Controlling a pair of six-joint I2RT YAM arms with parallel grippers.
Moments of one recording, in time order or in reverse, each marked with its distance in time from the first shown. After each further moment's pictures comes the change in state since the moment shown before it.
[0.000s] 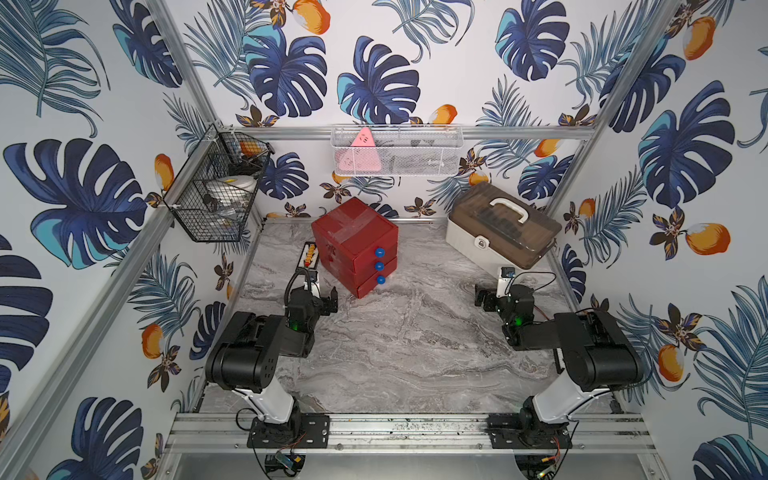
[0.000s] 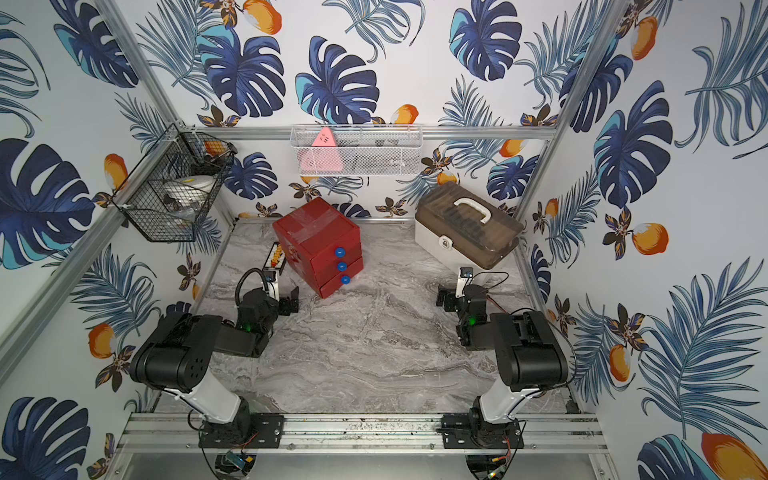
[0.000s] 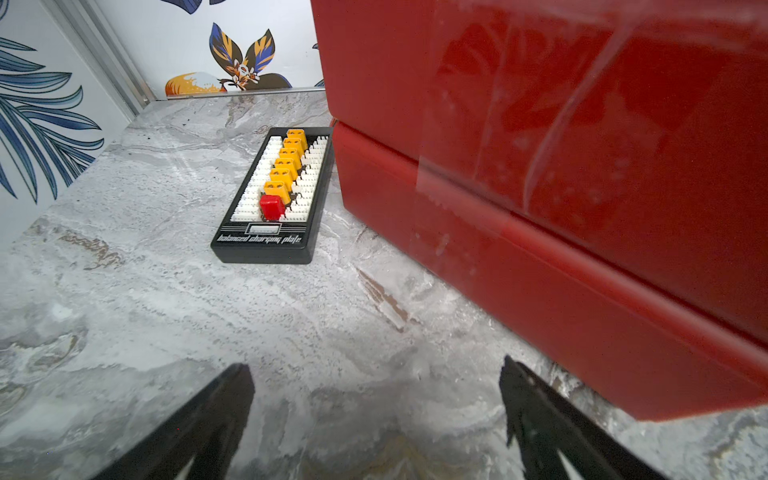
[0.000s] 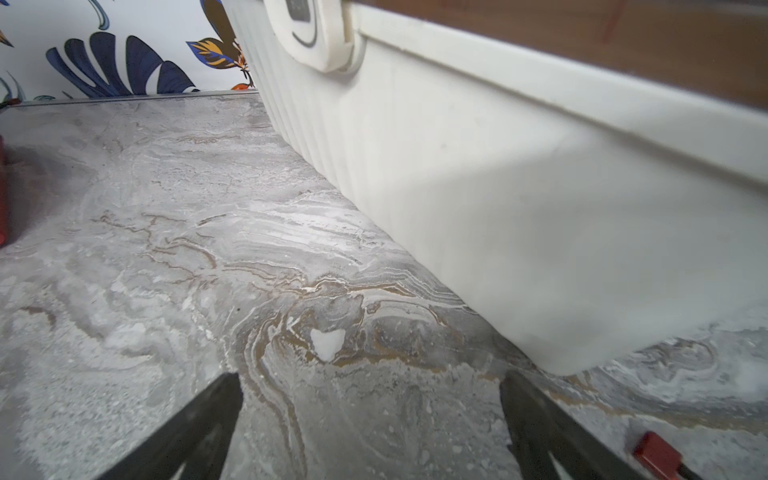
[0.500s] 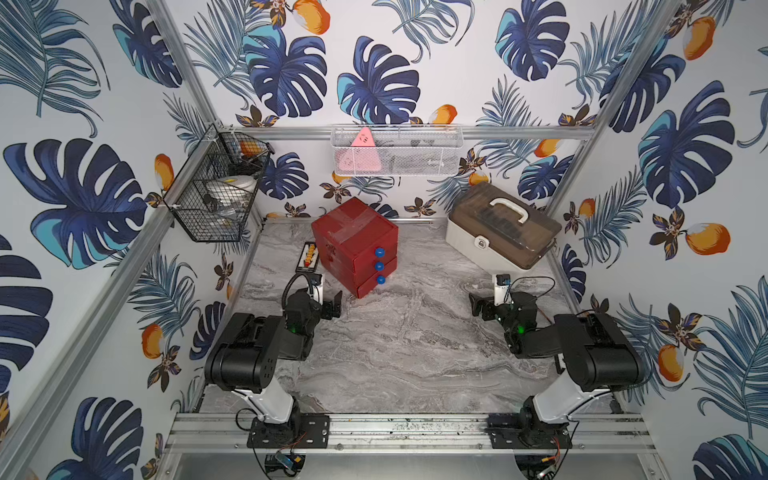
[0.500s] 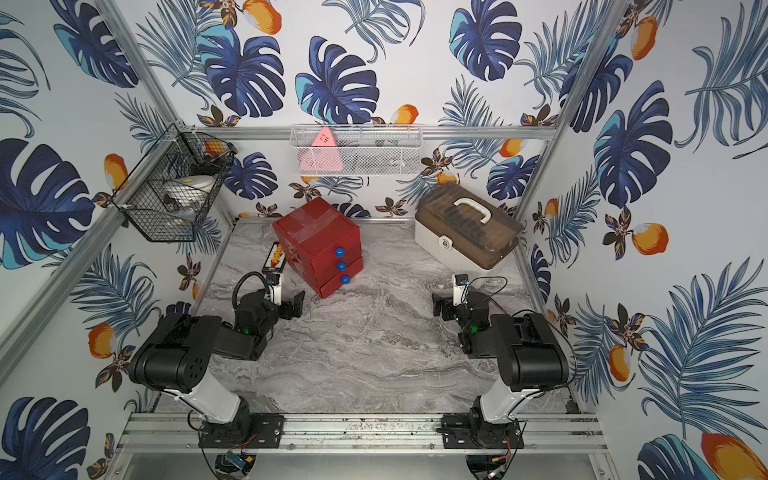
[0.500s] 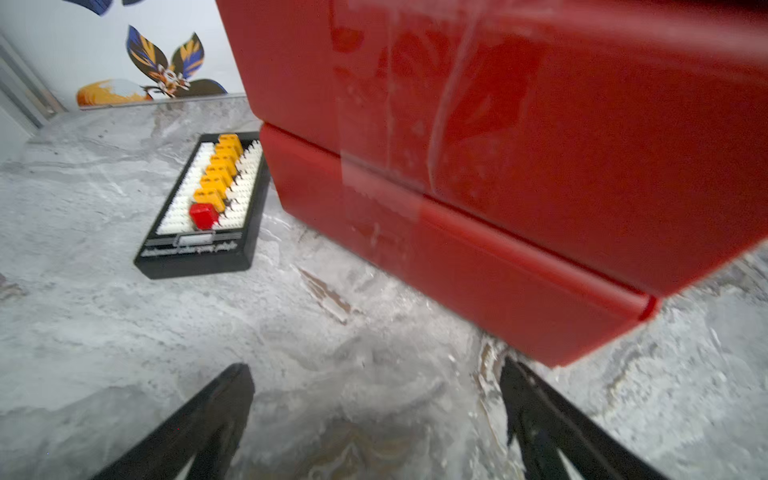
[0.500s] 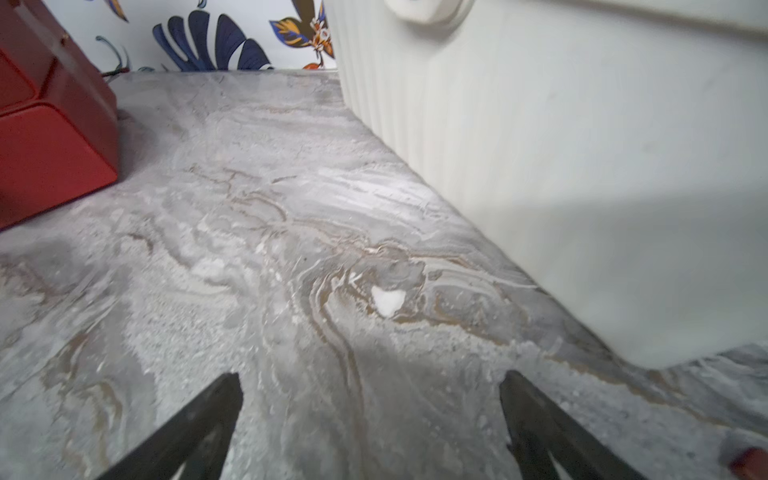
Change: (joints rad) left arm 0.016 -0.003 -0.016 0.037 0.140 0.026; right arm -0.024 -0.002 -0.050 0.057 -0.154 -0.047
